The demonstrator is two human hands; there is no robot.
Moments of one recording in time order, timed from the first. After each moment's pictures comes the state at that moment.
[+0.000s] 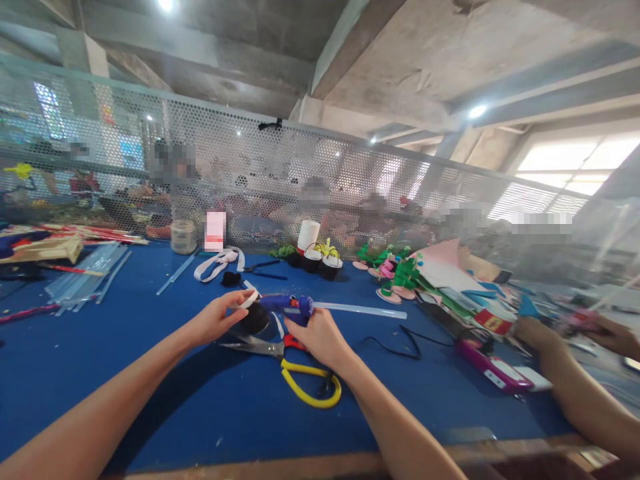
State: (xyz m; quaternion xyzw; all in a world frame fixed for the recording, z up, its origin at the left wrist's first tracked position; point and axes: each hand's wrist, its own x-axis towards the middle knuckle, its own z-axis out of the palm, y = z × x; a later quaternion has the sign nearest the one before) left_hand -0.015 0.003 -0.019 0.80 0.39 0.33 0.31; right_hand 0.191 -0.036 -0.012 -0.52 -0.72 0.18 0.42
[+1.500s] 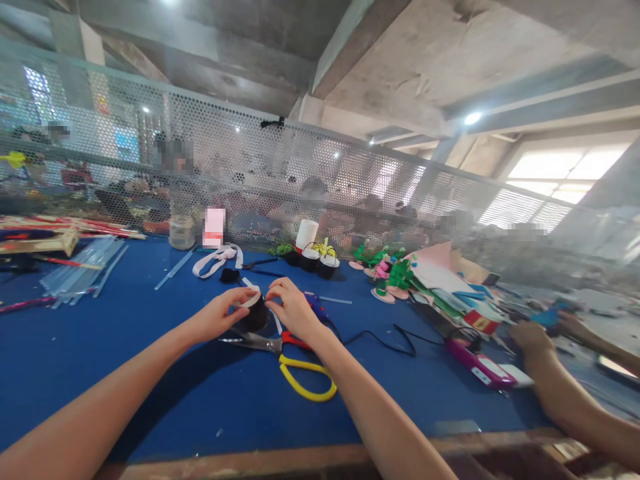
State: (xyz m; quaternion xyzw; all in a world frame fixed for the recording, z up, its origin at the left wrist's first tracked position) left_hand -0.013 0.005 -0.027 0.82 0.36 0.34 0.29; right_hand 0.174 0.008 -0.022 -0.36 -0.84 0.06 0.41
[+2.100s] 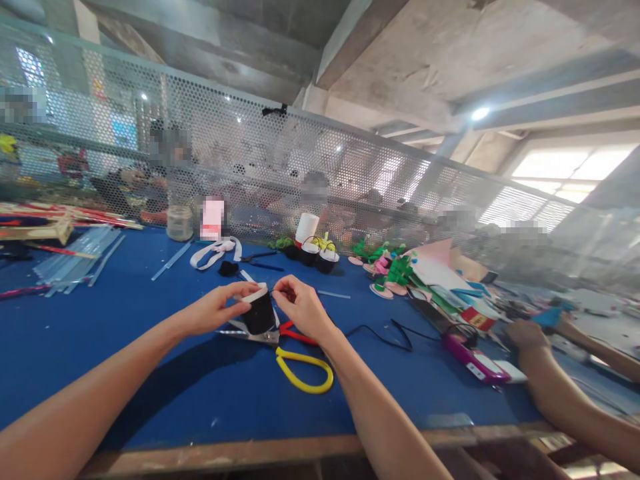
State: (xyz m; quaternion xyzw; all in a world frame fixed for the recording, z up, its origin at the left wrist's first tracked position) left_hand -0.009 -0.009 -0.008 0.83 0.34 0.30 0.34; right_hand 0.182 -0.015 -0.010 -0.41 -0.76 0.22 0.46
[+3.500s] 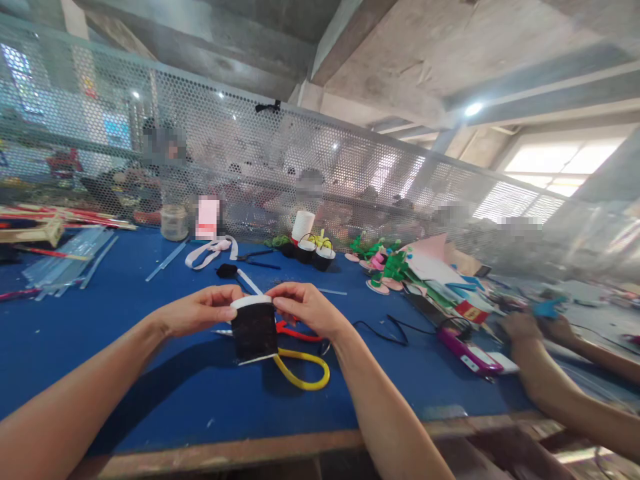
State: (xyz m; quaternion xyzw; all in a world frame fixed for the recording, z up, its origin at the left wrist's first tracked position) left_hand -0.014 -0.021 0.007 0.66 0.22 0.28 0.66; right_hand 0.200 -0.027 0.005 -0.34 -0.70 0.50 0.37
